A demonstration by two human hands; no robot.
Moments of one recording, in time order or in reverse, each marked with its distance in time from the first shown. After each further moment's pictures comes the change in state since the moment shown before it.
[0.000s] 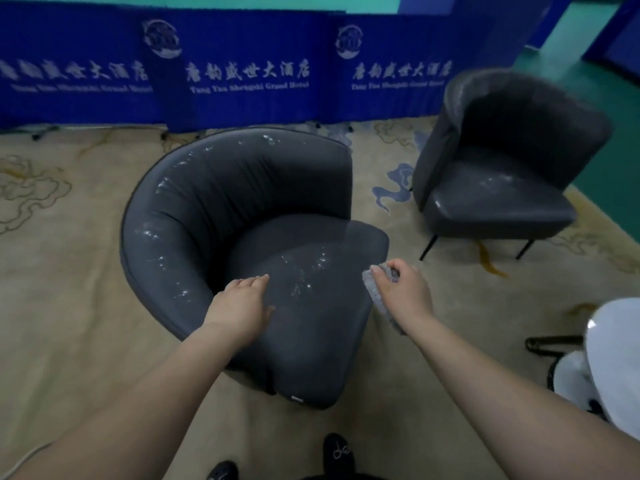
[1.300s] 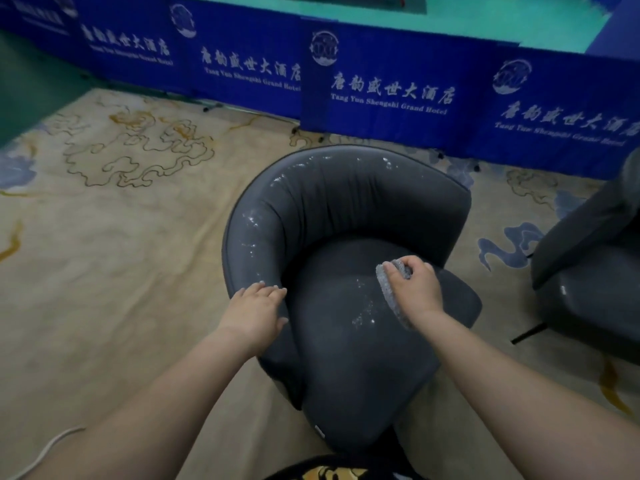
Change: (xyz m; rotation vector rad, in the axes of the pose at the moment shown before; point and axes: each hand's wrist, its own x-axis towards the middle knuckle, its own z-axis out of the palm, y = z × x) left_hand -0.013 -0.062 -0.003 0.024 0.013 -0.296; right_hand 0.082 -0.096 0.088 0.075 -0.338 -0.260
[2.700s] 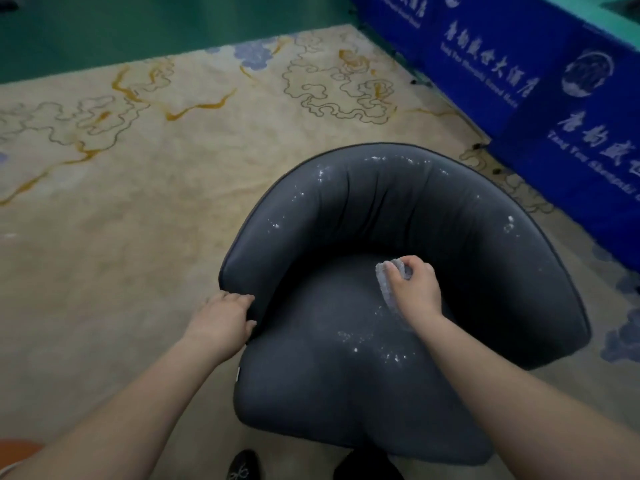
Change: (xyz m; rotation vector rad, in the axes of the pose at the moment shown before) left_hand -0.015 0.157 0.076 -0.382 -0.073 -0.903; right_hand 0.175 0.016 0.011 -0.129 -0.674 -0.462
